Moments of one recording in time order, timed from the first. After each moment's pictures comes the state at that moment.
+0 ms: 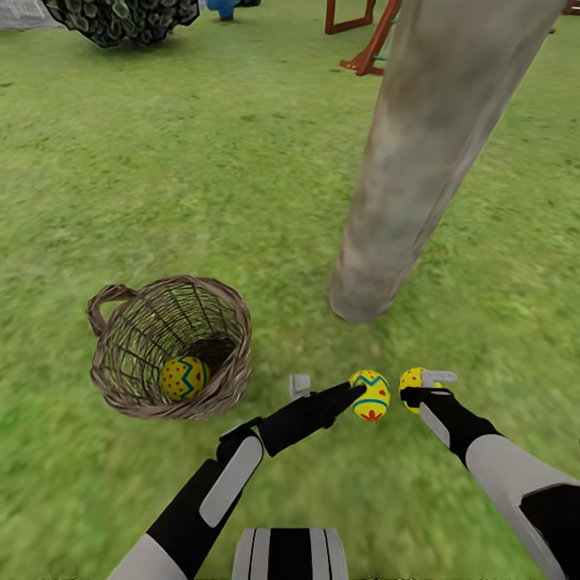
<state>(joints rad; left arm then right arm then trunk) -0.52 -0.13 -0.49 -1.16 0.92 0.33 -0.67 -0.93 -0.20 0.36 -0.34 -0.38 0.23 -0.23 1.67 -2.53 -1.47</state>
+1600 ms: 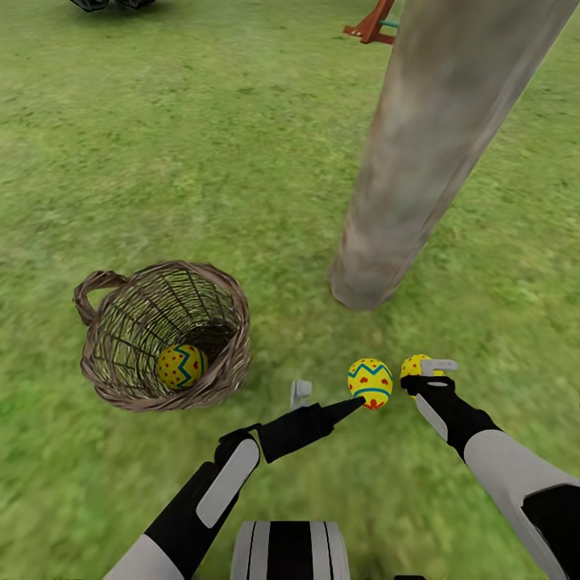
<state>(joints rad) -0.52 -0.12 -0.50 -1.13 0.97 0.47 -0.62 -0.93 -0.20 0.37 -0.42 -0.36 0.24 -0.32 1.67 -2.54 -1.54</state>
